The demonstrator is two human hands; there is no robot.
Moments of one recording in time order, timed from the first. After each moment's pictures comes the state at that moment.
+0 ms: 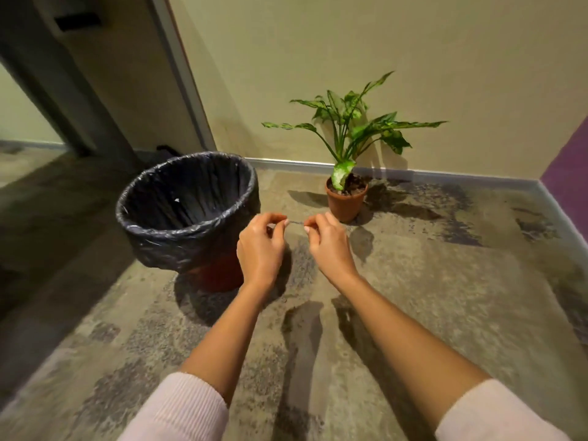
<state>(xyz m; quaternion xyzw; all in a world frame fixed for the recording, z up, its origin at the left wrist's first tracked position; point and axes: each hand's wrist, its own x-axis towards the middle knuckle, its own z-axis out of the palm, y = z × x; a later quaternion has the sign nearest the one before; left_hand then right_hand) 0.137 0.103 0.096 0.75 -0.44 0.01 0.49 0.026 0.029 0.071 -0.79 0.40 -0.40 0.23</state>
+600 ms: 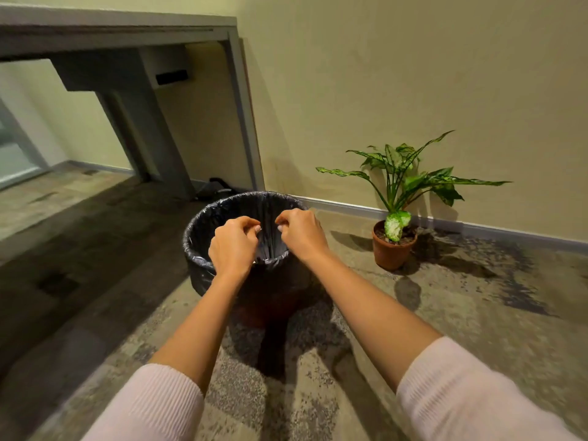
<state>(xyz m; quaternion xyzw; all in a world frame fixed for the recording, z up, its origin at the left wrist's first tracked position) 0.275 0.121 0.168 0.86 -0.34 0.07 0.37 0.183 0.025 0.168 -0.86 0.38 -0.27 0.23</state>
